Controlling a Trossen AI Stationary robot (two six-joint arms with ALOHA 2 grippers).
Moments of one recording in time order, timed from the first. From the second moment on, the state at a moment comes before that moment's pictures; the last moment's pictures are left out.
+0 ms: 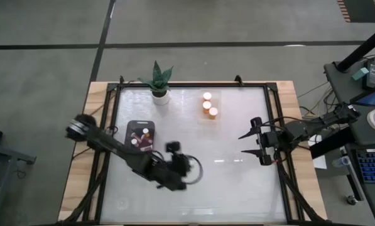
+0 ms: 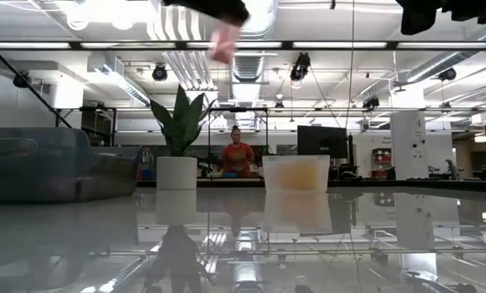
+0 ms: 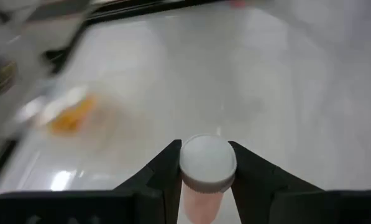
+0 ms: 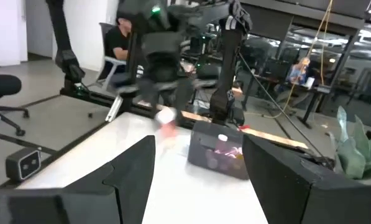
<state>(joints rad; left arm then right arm) -0.49 1.74 1.43 -0.51 -0.68 -0.29 0.36 0.45 0.30 0.23 0.14 -0.23</state>
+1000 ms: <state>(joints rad) -0.46 1.08 0.49 -0.55 -1.06 -1.22 0.36 0.45 0.30 0.27 0.16 -0.31</state>
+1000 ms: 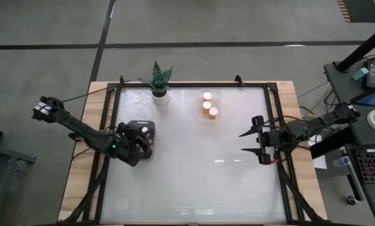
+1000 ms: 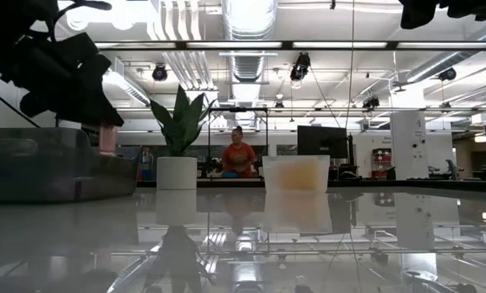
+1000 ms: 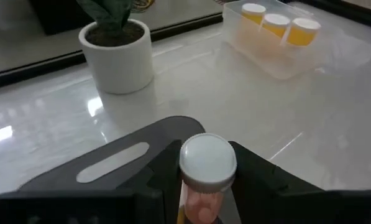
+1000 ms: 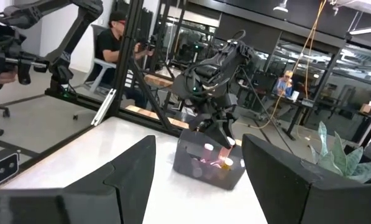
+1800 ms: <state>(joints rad) -0.43 1.35 0.49 -0.39 -1.06 -1.25 0.36 0.45 0.30 0.27 0.16 -0.33</state>
